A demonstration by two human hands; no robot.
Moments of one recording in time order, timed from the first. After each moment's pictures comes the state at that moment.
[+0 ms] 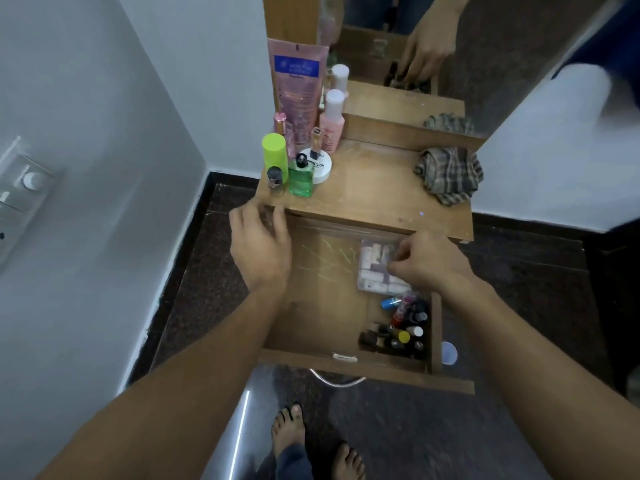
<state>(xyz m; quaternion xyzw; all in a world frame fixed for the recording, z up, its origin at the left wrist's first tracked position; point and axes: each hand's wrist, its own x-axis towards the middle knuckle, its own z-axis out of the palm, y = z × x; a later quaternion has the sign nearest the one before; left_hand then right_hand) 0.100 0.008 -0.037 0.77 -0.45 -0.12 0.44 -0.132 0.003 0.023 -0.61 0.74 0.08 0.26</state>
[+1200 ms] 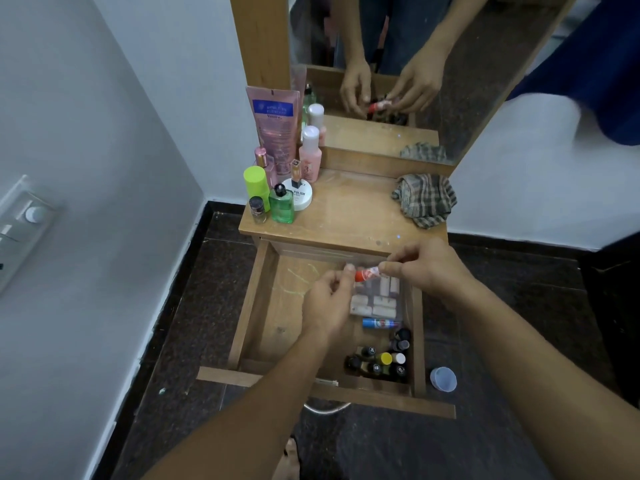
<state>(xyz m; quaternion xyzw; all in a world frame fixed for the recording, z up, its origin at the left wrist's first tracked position) -0.004 0.048 -0.031 0.65 -0.39 -0.54 0.36 -0.170 -0.005 0.047 -0.55 0.72 -0.12 0.40</state>
